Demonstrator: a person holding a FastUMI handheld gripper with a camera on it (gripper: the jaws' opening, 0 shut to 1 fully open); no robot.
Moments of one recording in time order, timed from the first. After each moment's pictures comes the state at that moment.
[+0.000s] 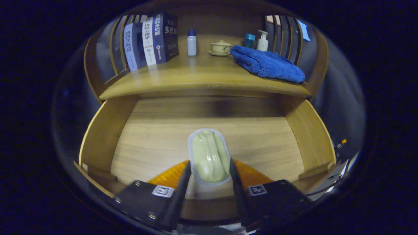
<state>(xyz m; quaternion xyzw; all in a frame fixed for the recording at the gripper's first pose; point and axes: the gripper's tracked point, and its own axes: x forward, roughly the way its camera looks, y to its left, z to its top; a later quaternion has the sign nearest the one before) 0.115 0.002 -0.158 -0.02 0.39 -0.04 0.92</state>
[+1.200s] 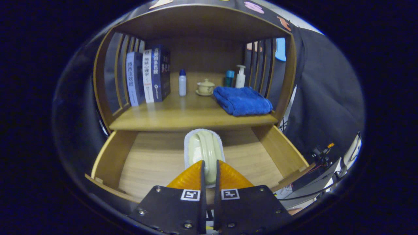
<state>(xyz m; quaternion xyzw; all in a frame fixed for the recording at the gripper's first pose) 0.097 0.004 -0.041 0.00 0.20 -0.07 0.98</state>
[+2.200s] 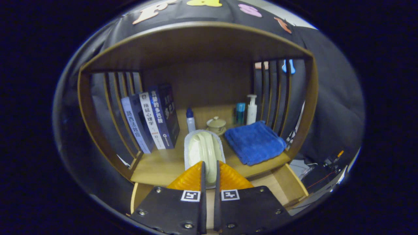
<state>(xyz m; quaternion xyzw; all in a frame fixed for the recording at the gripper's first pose) 0.203 0.015 0.036 0.04 0.22 -0.05 0.97</state>
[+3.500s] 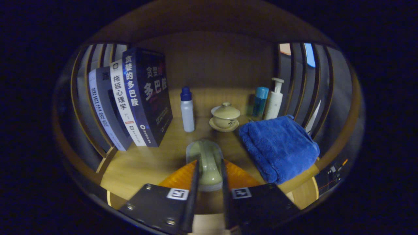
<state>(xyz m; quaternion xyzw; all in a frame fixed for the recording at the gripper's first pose) 0.311 0.027 0.001 0.00 0.20 -0.04 0.98</state>
